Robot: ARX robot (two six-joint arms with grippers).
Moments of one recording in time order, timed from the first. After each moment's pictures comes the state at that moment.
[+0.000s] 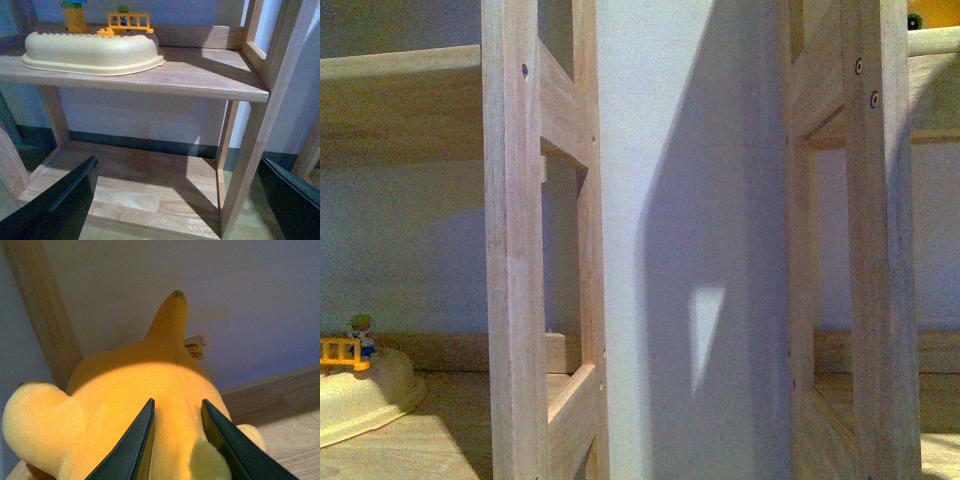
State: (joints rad) left arm 0.00 0.00 0.01 0.00 0.00 0.00; right arm 0.00 1.65 1.93 0.02 0.30 0.16
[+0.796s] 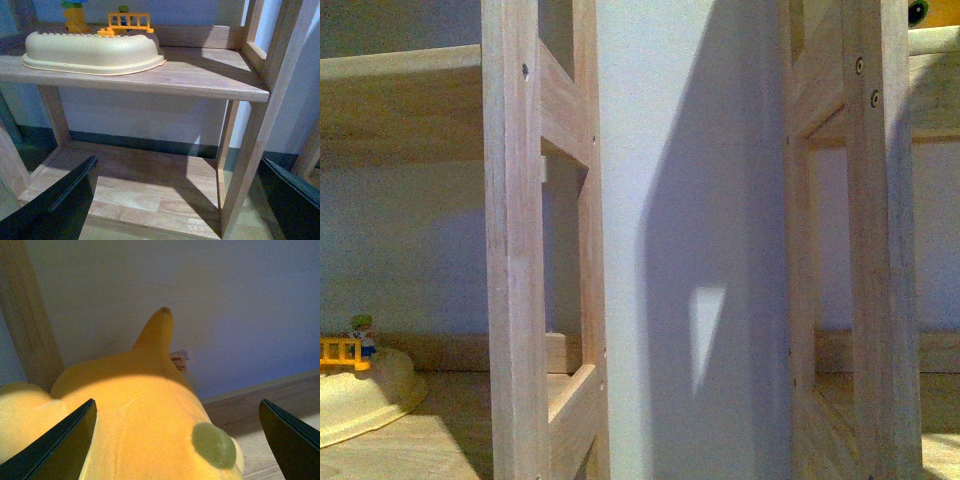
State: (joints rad) left arm 0.00 0.00 0.01 0.00 0.00 0.00; right arm 0.01 1.67 1.96 0.10 0.41 0.02
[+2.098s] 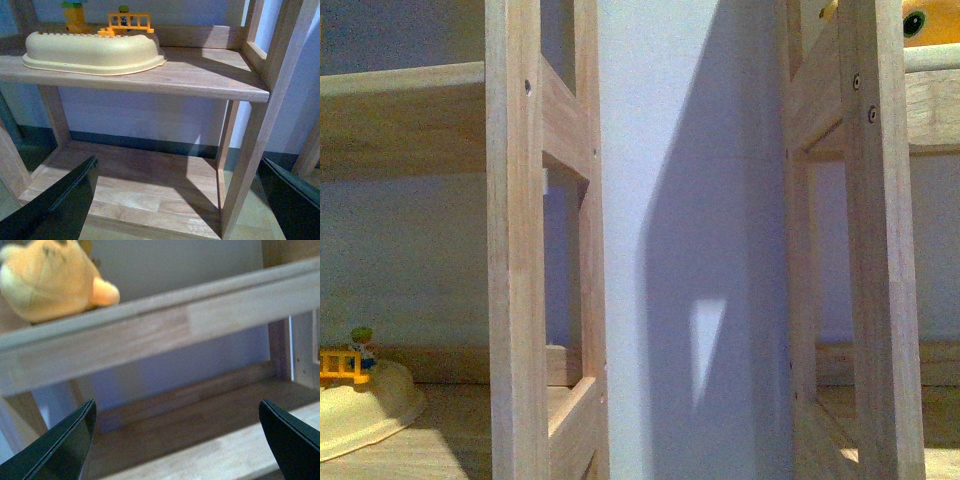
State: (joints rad) left arm 0.00 0.00 0.01 0.00 0.00 0.00; right arm -0.22 0.42 0.63 0.04 0.20 0.20
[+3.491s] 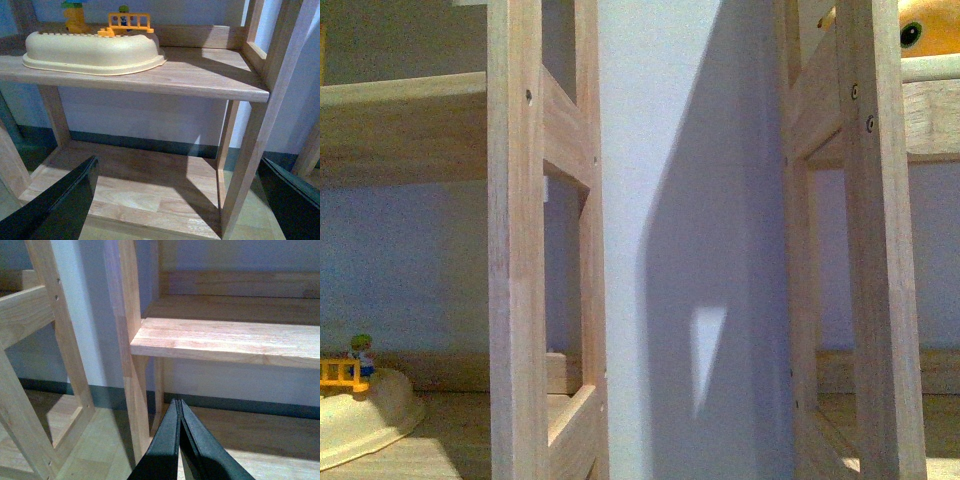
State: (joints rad) left arm 0.00 0.00 0.01 0.00 0.00 0.00; right arm 0.00 0.07 0.07 -0.01 0.00 0.01
